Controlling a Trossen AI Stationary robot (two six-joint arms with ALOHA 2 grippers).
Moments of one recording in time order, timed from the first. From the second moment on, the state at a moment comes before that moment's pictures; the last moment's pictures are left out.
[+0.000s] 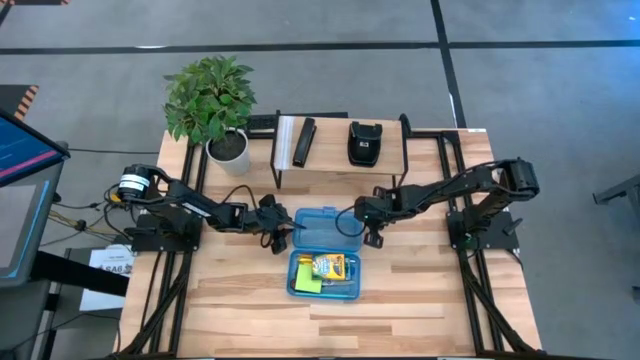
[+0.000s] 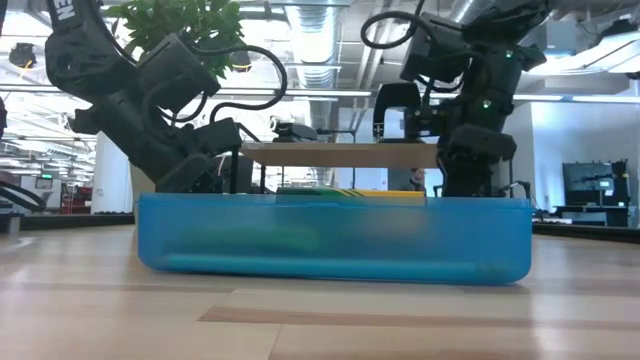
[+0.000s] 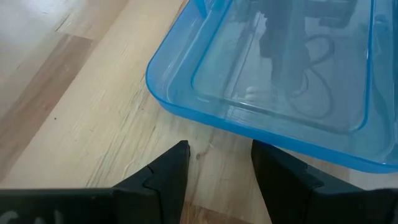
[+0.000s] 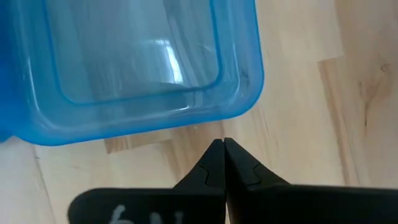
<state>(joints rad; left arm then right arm) -0.03 1.63 0.44 0.42 -0.23 -0.23 -0.01 1.59 0.86 -0.48 0.13 0.20</state>
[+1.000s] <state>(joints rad) -0.03 1.63 0.44 0.42 -0.22 -0.18 -0.03 1.62 0.86 -0.34 0.20 0.18</state>
